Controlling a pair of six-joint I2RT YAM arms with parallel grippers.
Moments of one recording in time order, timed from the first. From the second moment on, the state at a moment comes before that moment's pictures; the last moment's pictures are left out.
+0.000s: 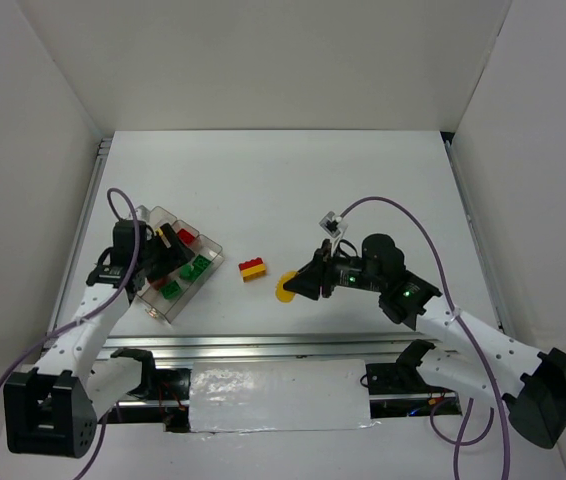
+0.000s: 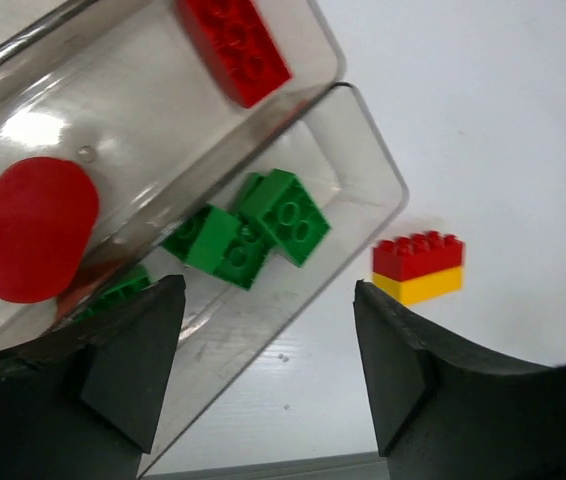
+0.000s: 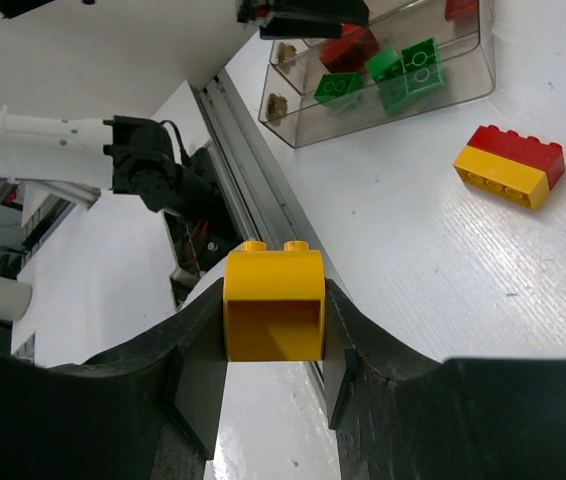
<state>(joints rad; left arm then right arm) -0.05 1.00 0.61 -0.38 0.10 -0.61 0.71 0.87 0.57 0.10 -0.54 0.52</state>
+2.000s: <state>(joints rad) -0.08 1.03 0.83 -0.49 -0.15 -0.75 0.56 0.87 0.52 0.13 -0.22 0.84</state>
